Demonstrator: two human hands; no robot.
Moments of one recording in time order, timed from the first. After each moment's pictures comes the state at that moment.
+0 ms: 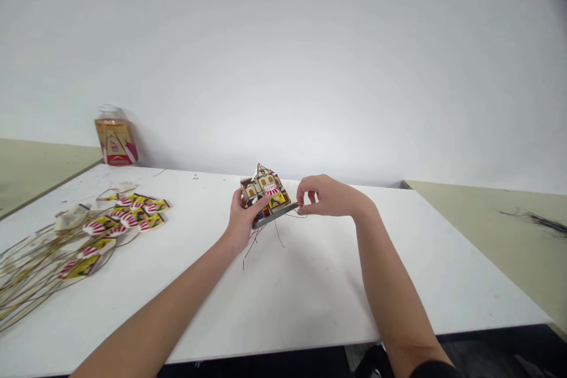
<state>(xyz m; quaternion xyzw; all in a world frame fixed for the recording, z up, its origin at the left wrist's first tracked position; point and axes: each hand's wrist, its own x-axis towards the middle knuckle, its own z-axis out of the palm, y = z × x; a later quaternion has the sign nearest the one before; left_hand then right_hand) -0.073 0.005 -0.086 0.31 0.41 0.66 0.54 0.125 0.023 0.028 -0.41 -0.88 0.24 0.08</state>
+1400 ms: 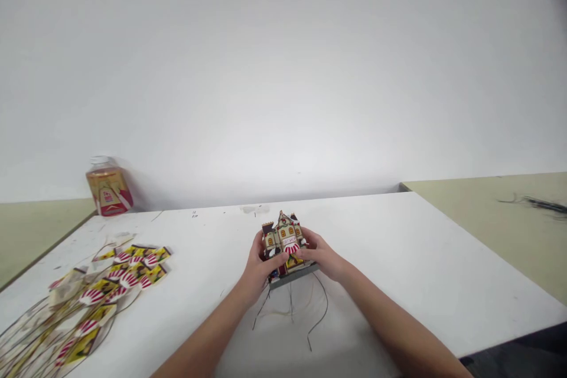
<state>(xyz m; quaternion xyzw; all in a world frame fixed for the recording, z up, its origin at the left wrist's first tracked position) -0.075 -0.008 -0.099 0.40 0.35 0.54 0.65 0.099 0.014 -0.105 -0.27 -0.52 0.69 0.42</state>
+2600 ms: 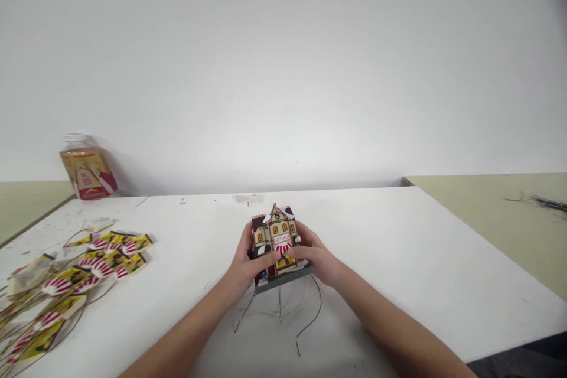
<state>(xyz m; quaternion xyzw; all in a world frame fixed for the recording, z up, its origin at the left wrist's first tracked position) -0.080 -0.011 -0.104 0.44 0.35 0.51 0.65 0.092 0.002 -0.093 -0.26 -0.45 0.73 0.44</state>
